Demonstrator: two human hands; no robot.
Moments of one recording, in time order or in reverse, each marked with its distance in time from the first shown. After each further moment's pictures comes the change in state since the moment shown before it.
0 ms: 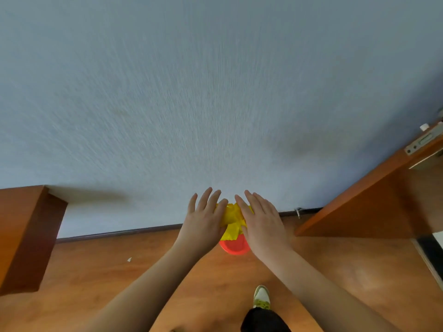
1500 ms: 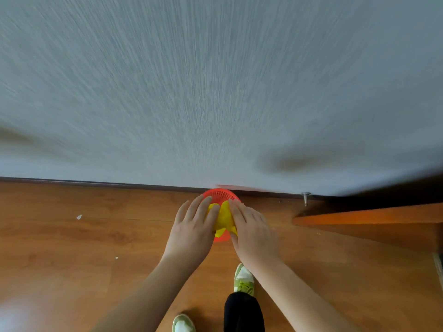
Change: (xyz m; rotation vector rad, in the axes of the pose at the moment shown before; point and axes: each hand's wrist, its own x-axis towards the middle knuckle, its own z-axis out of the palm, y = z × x) left_hand 0.049 0.025 0.301 -0.165 -0.118 -0.232; right_hand 0.080 0.120 0.295 0.118 -0.077 -0.110
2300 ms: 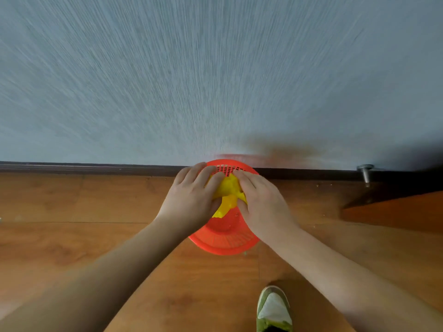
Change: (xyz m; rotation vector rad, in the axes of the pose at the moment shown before) left_hand 0.068 -0.105 0.337 0.077 0.083 0.170; right_hand 0.069 0.113 0.330 0.034 0.091 -0.069
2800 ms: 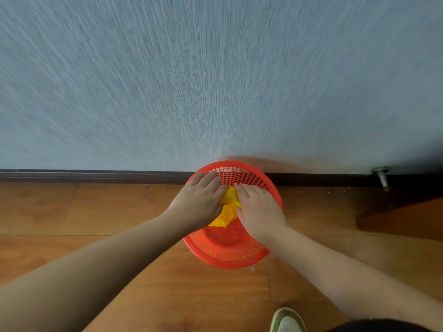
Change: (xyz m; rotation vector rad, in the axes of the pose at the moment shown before) left_hand 0.015 -0.024 0.077 0.229 -0.199 0.181; right_hand 0.011 0.025 0.089 -0.171 -0.126 0.013
